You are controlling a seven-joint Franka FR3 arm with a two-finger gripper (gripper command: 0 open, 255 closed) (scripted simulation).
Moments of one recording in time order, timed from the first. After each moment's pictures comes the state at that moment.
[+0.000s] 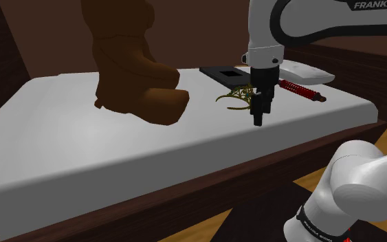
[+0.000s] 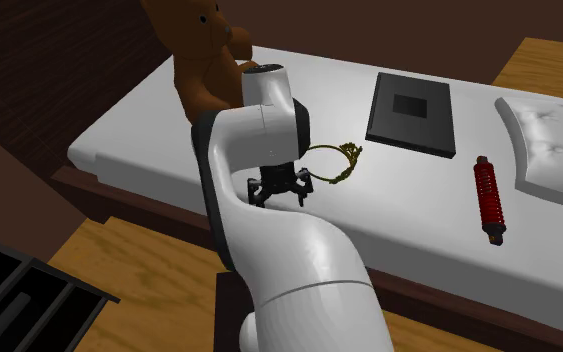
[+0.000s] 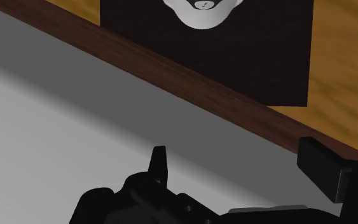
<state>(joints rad) 0.00 -0.74 0.07 -2.41 -0.02 1.45 -0.03</state>
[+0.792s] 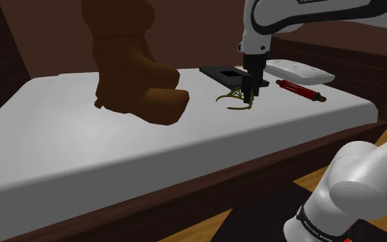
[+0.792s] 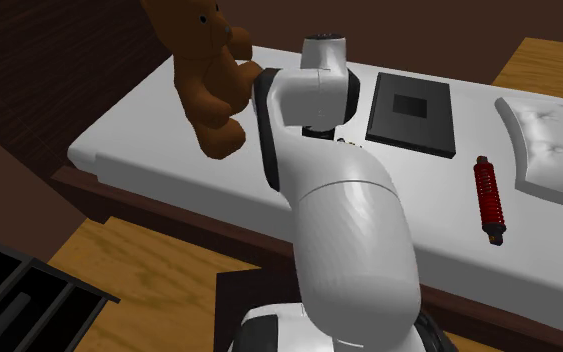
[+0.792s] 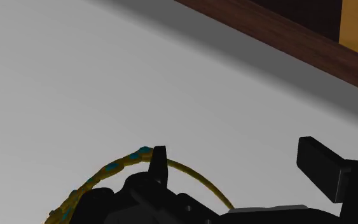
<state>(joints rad) -0.07 -0.49 -0.11 -2.21 -0.10 1.55 -0.21</state>
